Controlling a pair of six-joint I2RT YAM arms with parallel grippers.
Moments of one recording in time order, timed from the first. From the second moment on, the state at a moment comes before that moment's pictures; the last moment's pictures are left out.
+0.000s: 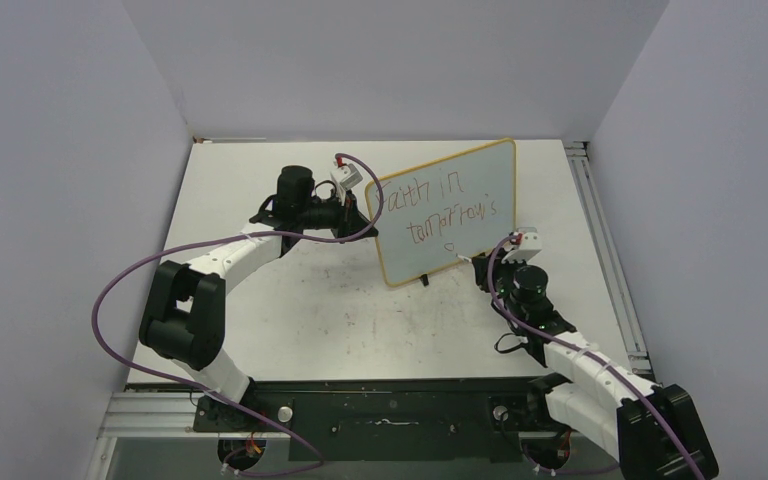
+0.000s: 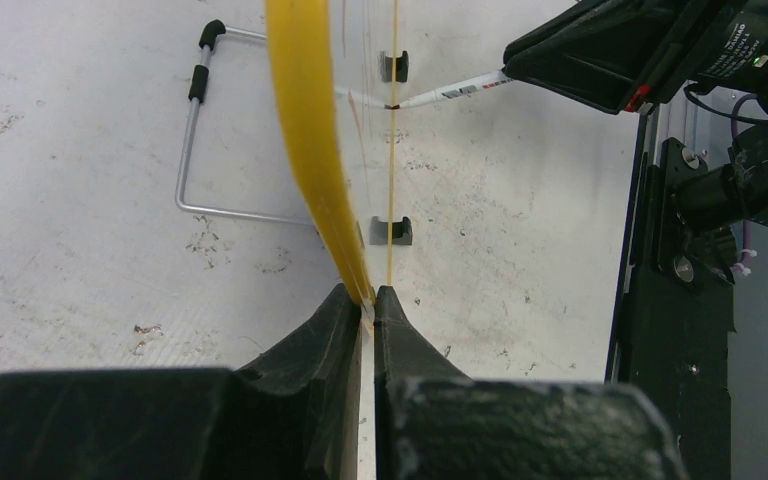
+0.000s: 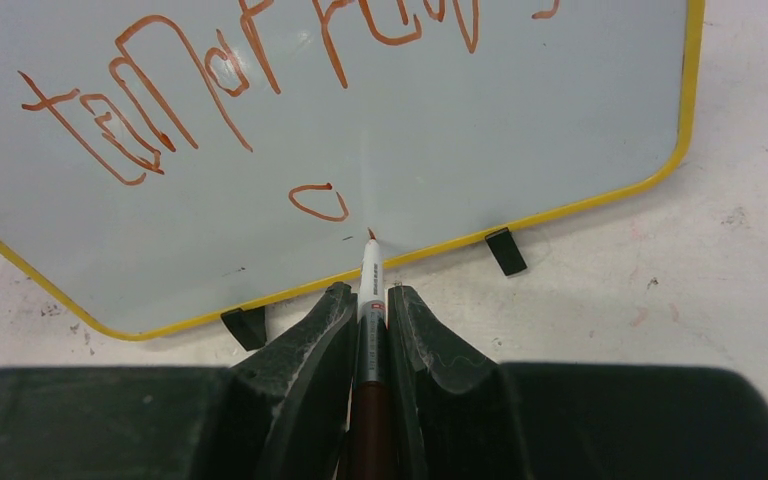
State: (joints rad) left arm -0.37 1.64 1.08 0.06 0.87 -0.04; right arm 0.35 0.95 0.24 0.45 0.07 0.32
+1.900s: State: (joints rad) left arm -0.38 1.63 1.08 0.05 0.87 -0.04; right arm 0.41 1.00 0.23 0.48 0.12 0.34
